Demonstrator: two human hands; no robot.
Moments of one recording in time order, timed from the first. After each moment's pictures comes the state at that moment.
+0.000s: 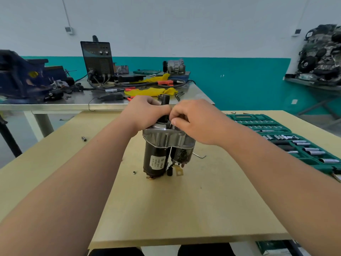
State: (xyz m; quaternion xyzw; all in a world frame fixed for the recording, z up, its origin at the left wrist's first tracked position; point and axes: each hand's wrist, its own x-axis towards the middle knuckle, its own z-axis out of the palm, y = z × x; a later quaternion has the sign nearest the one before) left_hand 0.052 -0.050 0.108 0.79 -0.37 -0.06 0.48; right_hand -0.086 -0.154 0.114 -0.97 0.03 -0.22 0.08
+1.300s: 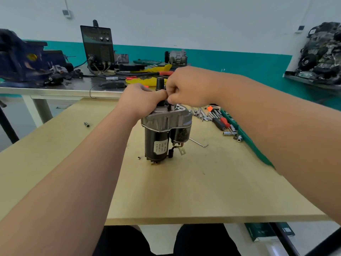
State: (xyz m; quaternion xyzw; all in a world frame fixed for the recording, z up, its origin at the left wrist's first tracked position) left_hand 0.051 -0.028 0.101 0.80 -0.29 -0.01 0.53; right_hand -0.056 -0.129 0.163 -0.99 0.03 -0.10 -0.06
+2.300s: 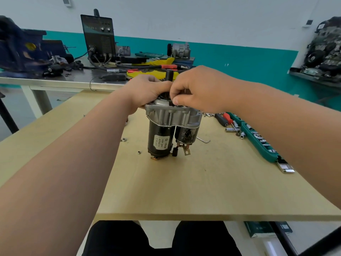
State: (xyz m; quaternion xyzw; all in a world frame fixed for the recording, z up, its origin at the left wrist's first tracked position) left_hand 0.077 -0.035 0.103 0.77 -0.39 -0.12 0.50; right_hand -0.074 -0.138 0.145 -0.99 -0.04 -0.13 -0.03
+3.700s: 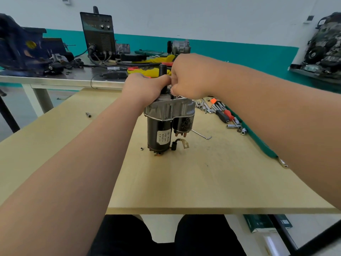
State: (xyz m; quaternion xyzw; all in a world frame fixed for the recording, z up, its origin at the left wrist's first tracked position) left_hand 0.050 -0.031 0.101 0.79 -0.24 -0.05 0.56; right_hand -0.054 -0.103 0.158 -0.98 0.14 -0.10 -0.09
